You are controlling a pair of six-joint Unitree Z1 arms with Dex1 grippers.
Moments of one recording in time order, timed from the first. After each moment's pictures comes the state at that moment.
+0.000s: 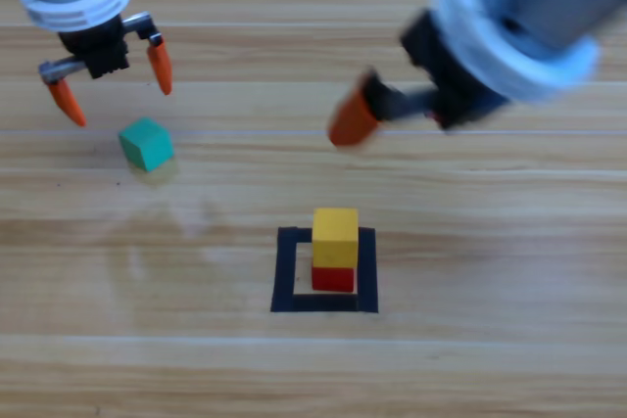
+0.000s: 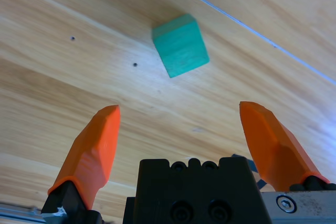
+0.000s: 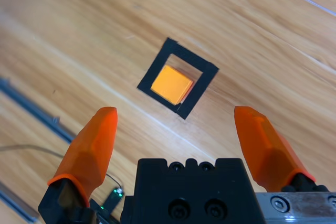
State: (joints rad) arm 0 -0.31 2.18 -1.95 1.22 -0.01 -0.90; arm 1 0.97 1.78 -1.46 0.64 0.01 0.39
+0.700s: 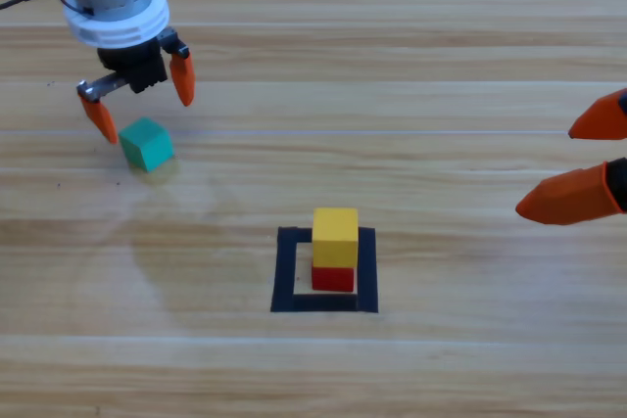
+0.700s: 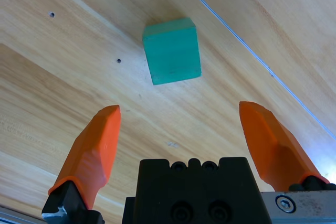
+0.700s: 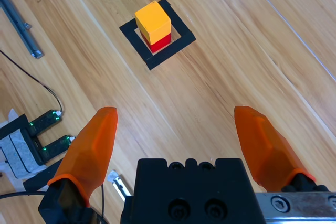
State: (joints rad) arm 0 -0.36 2.28 -2.05 1.27 0.03 -1.17; arm 1 0.84 1.39 -1.02 0.48 0.13 -0.08
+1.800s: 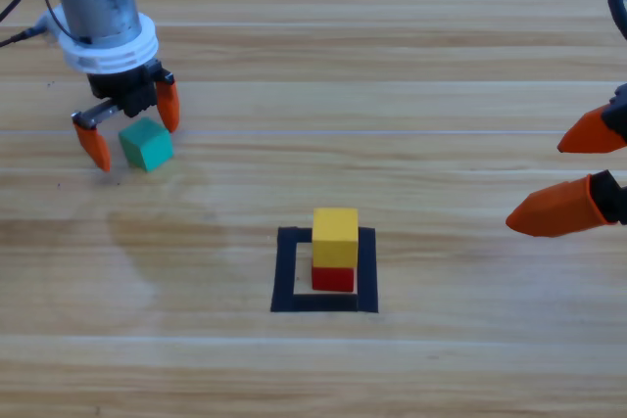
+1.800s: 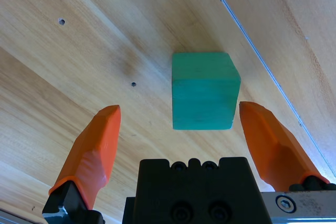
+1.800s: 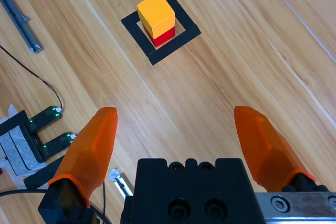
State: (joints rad) arm 0 -0.29 2.37 -2.05 1.27 -0.01 -1.25; arm 1 0.84 1.43 -1.02 0.48 0.14 -0.08
